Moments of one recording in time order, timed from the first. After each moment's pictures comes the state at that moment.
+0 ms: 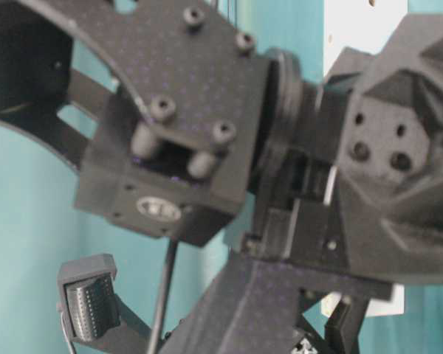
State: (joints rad) left arm 0.00 0.10 0.76 -0.06 -0.10 0.09; right arm 0.35 0.48 -0.02 -0.10 0.72 0.62
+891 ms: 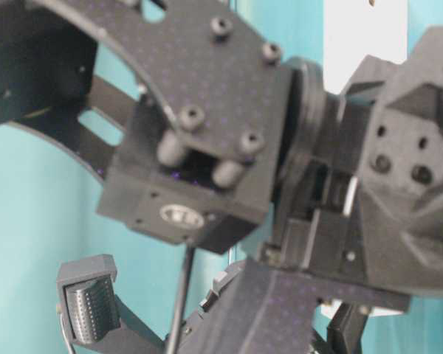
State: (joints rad) left arm -0.01 0.10 0.76 -0.06 -0.10 0.09; right arm 0.36 0.49 -0.02 -0.10 0.68 0.65
